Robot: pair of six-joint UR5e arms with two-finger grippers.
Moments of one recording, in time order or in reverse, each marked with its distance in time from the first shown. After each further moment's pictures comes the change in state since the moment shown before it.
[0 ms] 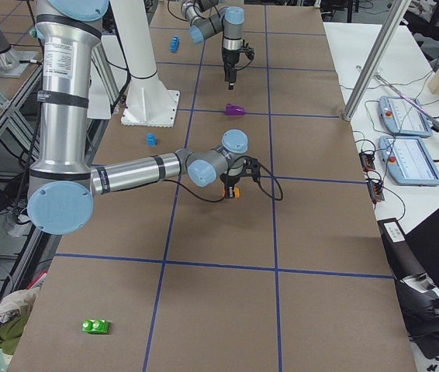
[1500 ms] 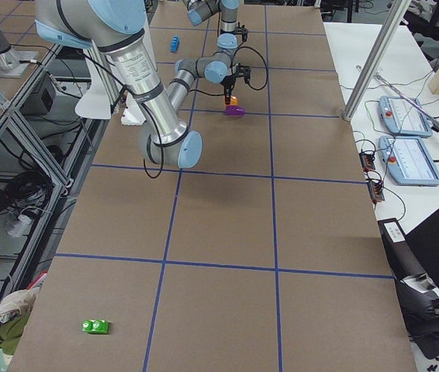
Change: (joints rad) left arm -0.071 0.449 -0.257 0.000 -0.006 0.343; right arm -0.478 0.778 -0.160 -0.341 -0.351 0.528
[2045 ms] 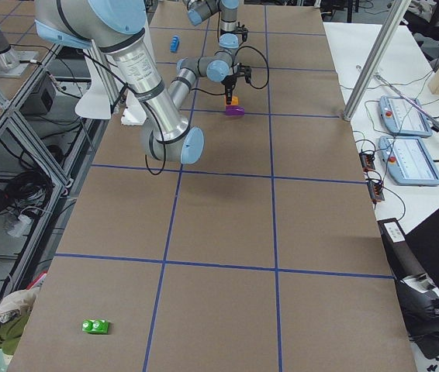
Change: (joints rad) left arm 0.000 -0.002 -0.004 0.000 0.004 -0.007; right arm -0.005 0.027 -0.045 -0.001 -0.004 -0.033
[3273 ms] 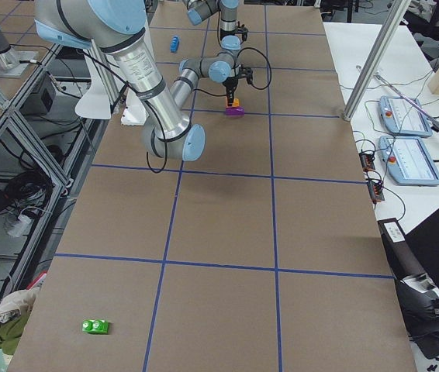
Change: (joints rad) left arm 0.000 -0.002 -0.002 0.000 0.000 -0.002; right arm -0.001 0.027 -0.057 0.003 0.000 -0.037
